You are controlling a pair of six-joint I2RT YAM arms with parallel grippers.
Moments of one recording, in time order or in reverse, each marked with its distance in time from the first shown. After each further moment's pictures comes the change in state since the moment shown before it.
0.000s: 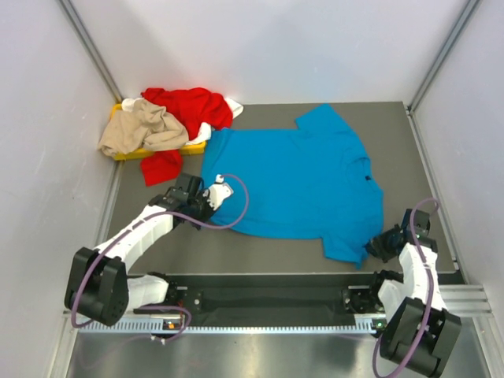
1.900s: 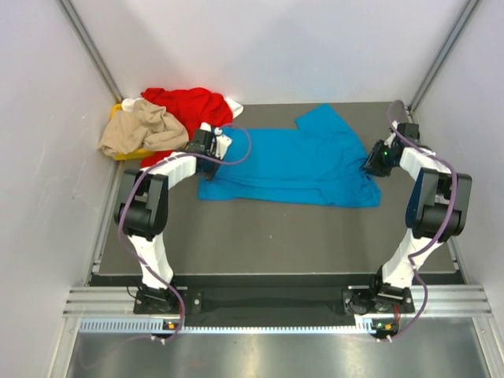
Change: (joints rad) left arm 0.102 0.689 0.565 0.150 -0.201 -0.192; right arm 0.197 1.003 0.904 0.274 -0.105 -0.461
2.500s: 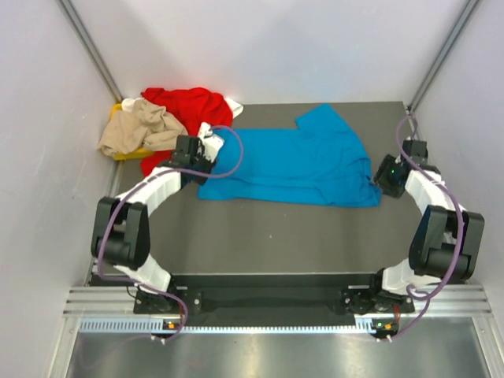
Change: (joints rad) left arm 0.024 -0.244 -0.171 0.111 -0.006 0.013; right arm -0.012 -0.313 -0.222 -0.061 0.245 0.033
